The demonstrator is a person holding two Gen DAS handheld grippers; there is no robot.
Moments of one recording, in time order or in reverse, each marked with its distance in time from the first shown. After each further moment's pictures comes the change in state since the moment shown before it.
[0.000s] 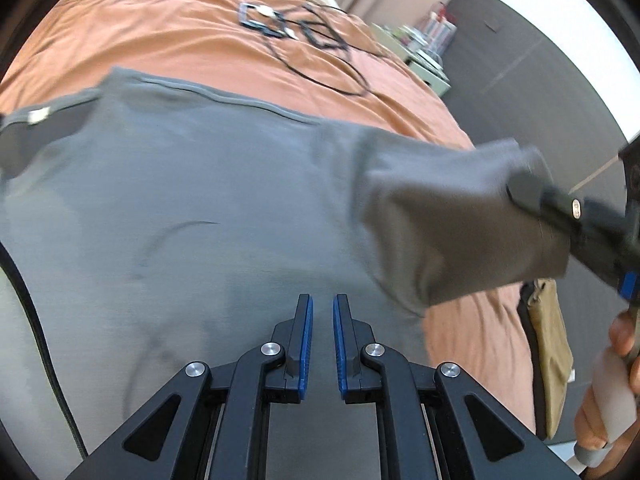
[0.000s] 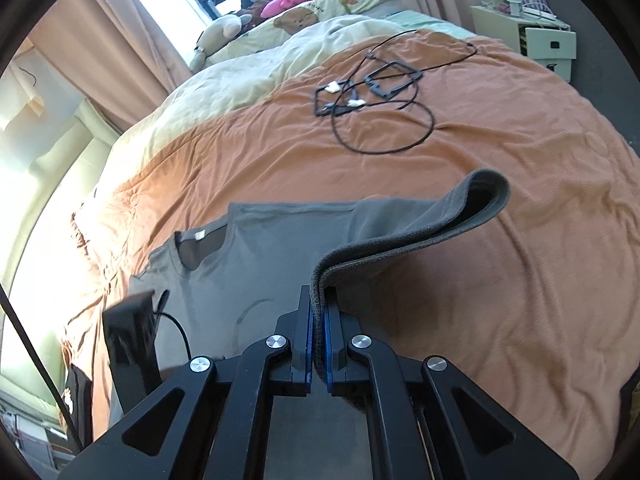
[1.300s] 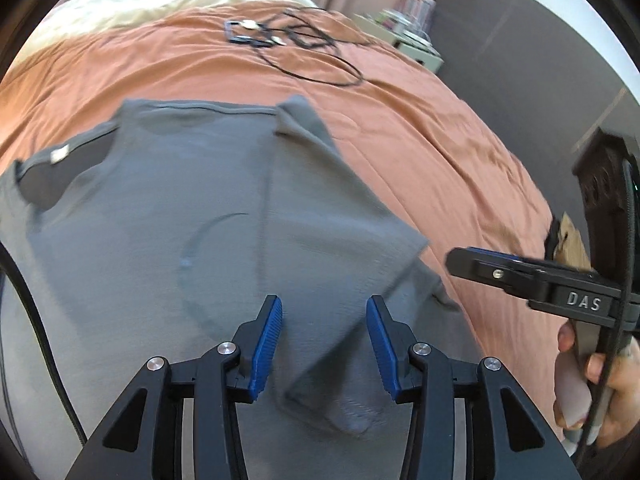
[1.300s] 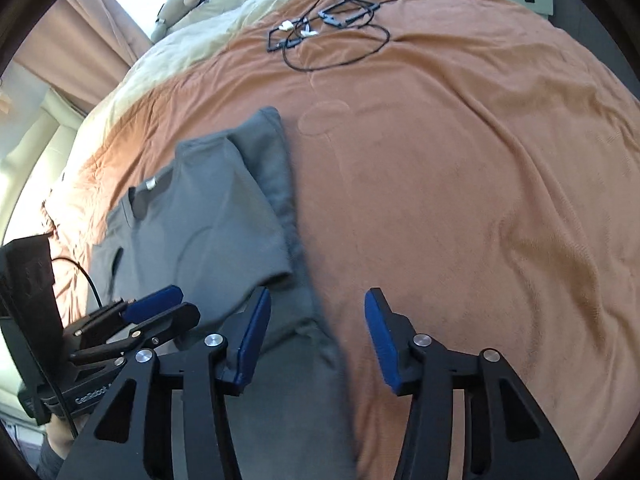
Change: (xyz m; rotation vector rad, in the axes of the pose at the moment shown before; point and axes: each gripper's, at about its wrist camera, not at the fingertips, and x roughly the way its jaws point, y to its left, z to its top) left arm -0.007 -0.012 -0.018 0.197 0.021 0.105; right arm 0.055 -0.036 -0.041 0.073 0.116 -0.093
